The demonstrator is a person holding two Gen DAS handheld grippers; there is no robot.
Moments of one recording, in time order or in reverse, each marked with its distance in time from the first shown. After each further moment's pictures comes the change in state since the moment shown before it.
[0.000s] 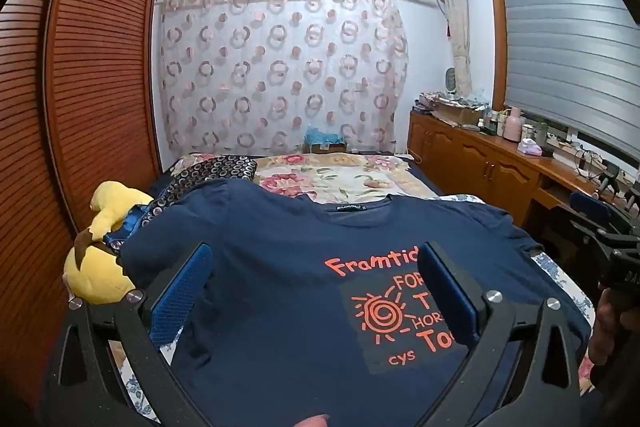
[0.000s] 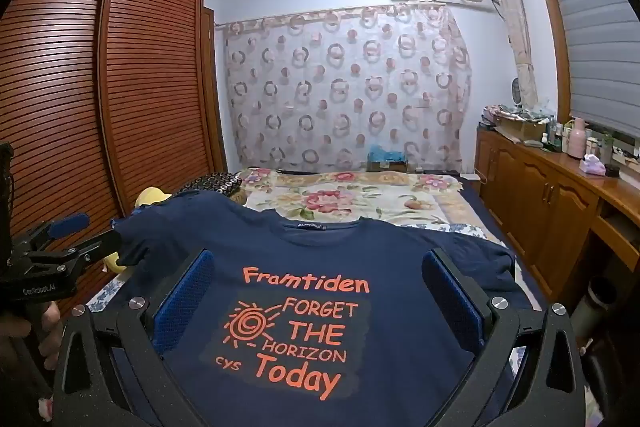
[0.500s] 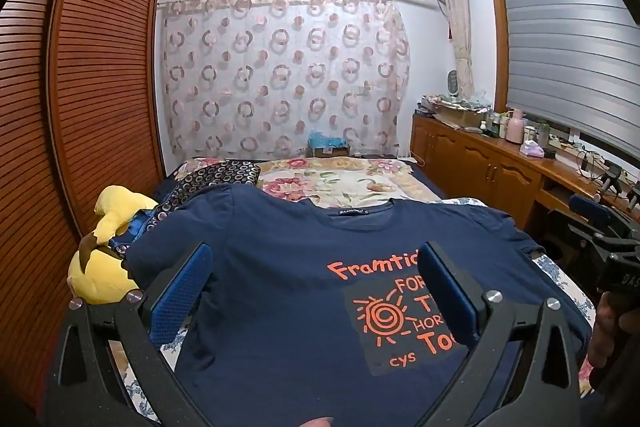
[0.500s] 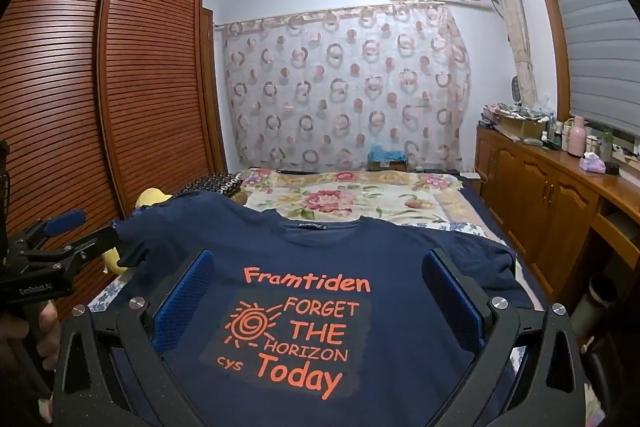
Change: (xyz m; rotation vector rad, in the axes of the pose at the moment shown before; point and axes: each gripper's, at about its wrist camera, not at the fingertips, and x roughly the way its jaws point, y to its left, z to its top) left arm -0.015 -0.002 0.011 0.020 -0.032 0.007; right arm 0.002 0.004 0.002 -0.009 0.001 -0.003
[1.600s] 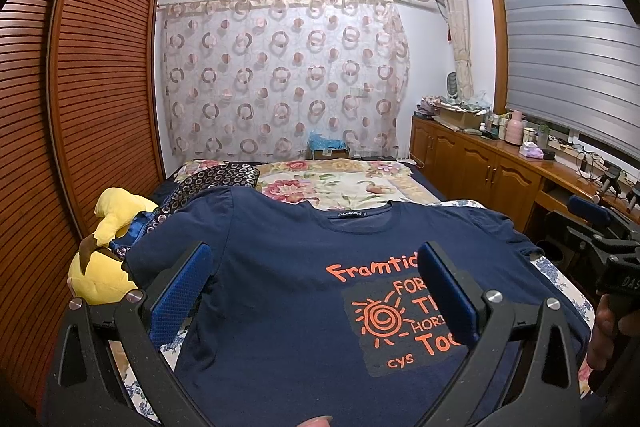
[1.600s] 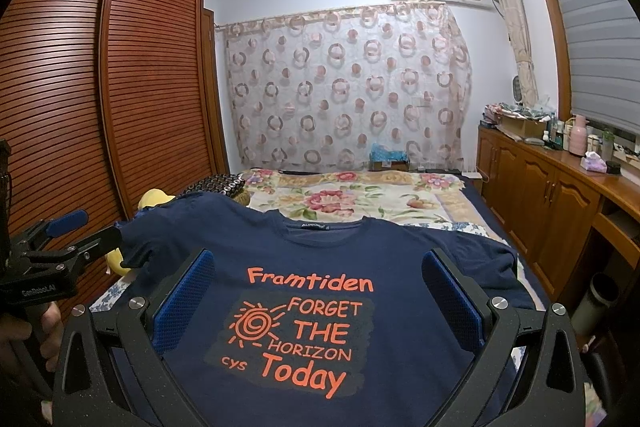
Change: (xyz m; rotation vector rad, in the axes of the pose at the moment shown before) left arm 0.000 -0.002 -0.001 -0.001 -0.008 0.004; right arm -0.003 -0.003 -0.003 0.011 -0.001 0.006
